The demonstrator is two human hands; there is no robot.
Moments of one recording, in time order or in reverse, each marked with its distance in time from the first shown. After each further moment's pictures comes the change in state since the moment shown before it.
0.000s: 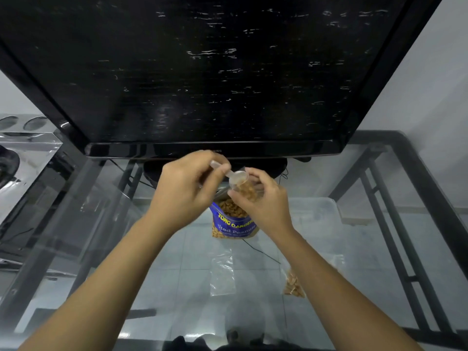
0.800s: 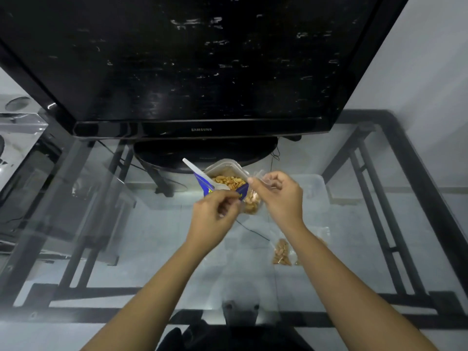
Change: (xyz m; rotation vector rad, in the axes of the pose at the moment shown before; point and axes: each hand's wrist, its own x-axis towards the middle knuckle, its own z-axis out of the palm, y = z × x) left_hand -0.097 -0.004 0.090 -0.208 -0.123 -0.500; right_hand -0.041 0.023 -0.033 0.241 0.134 0.315
